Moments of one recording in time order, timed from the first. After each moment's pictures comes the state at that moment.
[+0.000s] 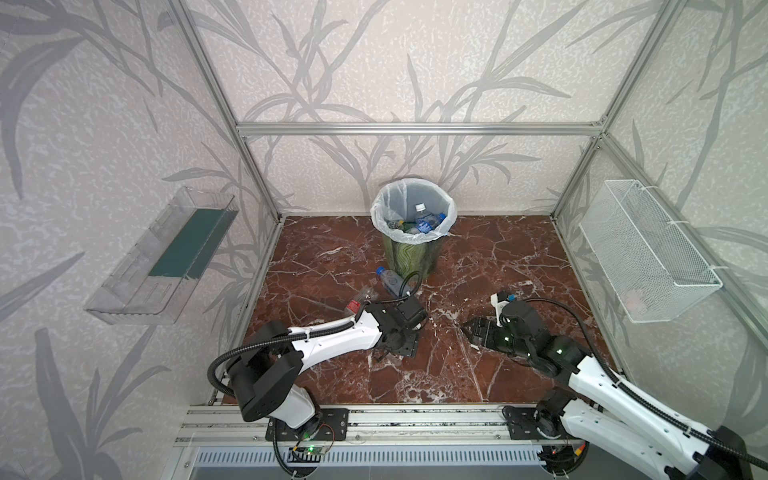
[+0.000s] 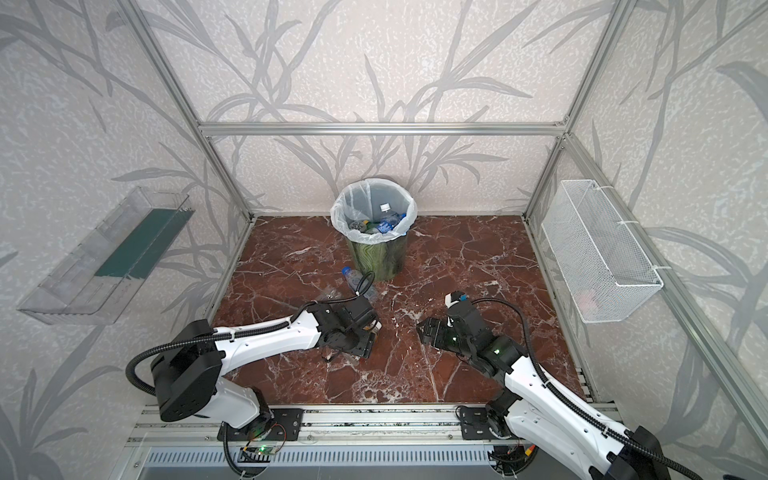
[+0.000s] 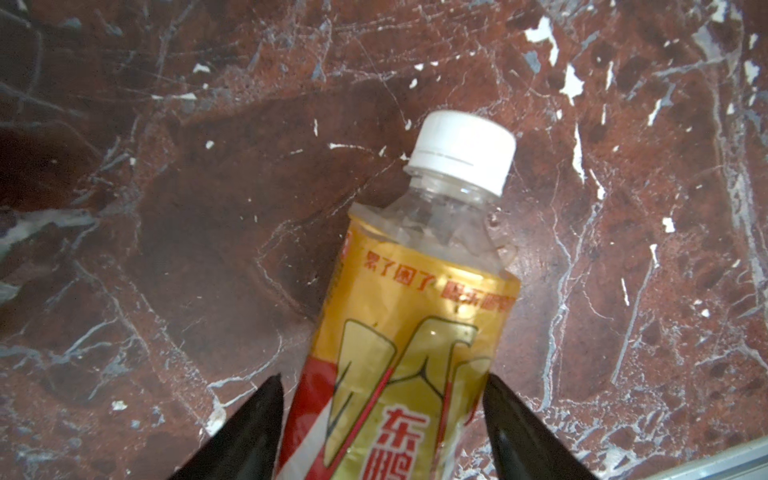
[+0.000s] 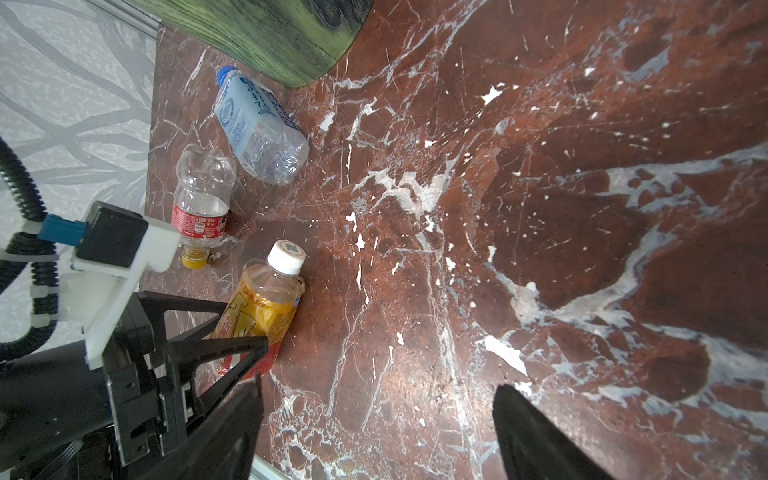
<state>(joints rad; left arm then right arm) -0.92 1.52 0.92 -0.71 -0.09 -0.64 0.64 0.81 0.51 -0.46 -0.11 0.84</state>
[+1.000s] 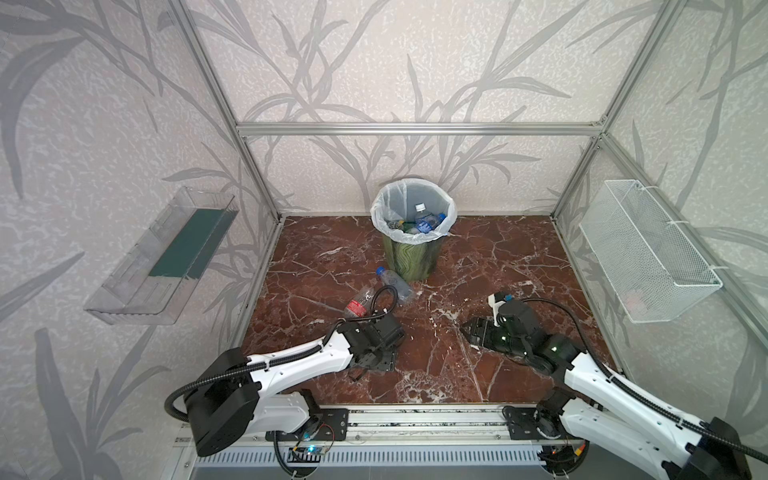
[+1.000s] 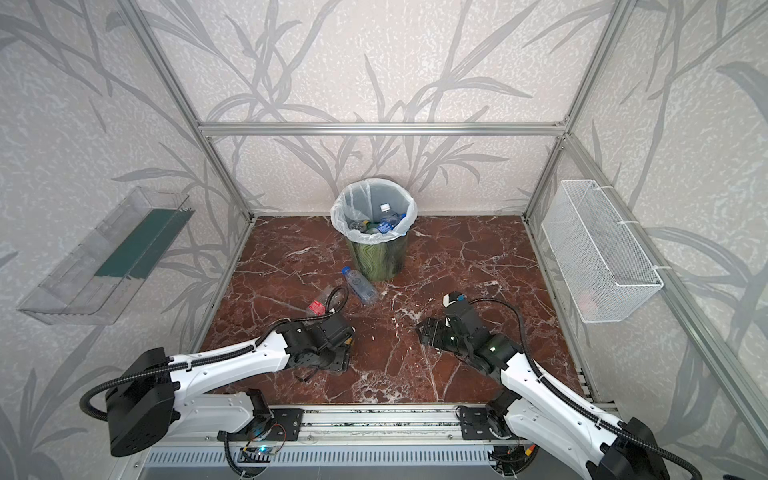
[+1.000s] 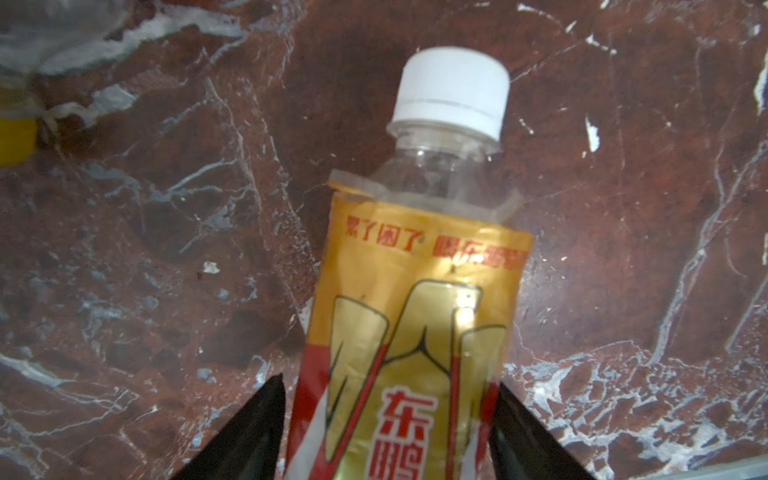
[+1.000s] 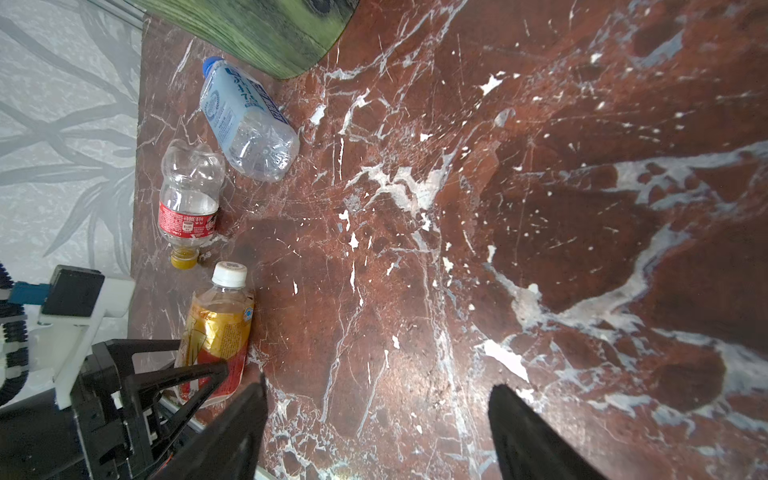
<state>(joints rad) -0.92 1.26 0.68 -0.75 -0.13 -0.82 0.64 0.86 0.50 -0.42 -0.12 0.84</state>
